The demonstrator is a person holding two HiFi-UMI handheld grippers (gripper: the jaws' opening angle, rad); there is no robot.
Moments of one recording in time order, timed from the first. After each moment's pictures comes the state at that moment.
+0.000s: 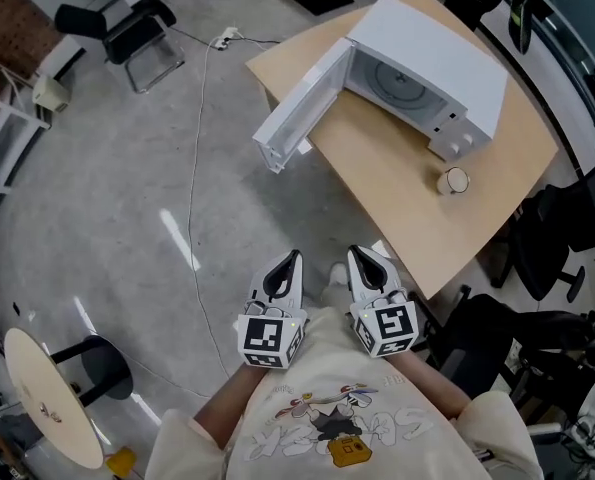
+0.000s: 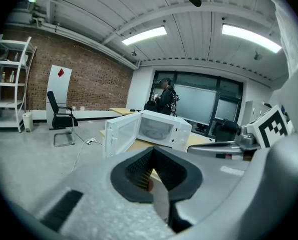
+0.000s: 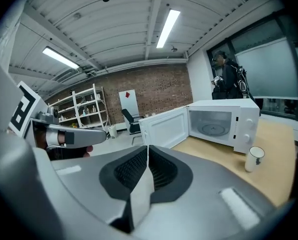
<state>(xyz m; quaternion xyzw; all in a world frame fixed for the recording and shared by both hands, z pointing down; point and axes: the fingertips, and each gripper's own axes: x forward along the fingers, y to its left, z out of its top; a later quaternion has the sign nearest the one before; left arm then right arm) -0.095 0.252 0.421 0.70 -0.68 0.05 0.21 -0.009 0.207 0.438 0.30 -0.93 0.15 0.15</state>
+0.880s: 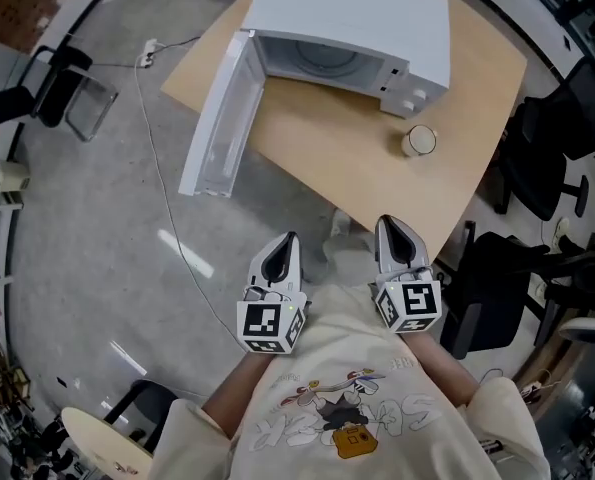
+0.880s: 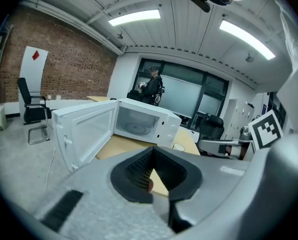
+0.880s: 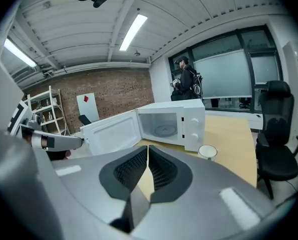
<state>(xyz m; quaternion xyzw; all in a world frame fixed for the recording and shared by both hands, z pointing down) -0.048 0.137 0.459 0.77 -0.58 0.08 0.25 0.108 0.094 0.464 0.51 -0.83 0.18 0.12</state>
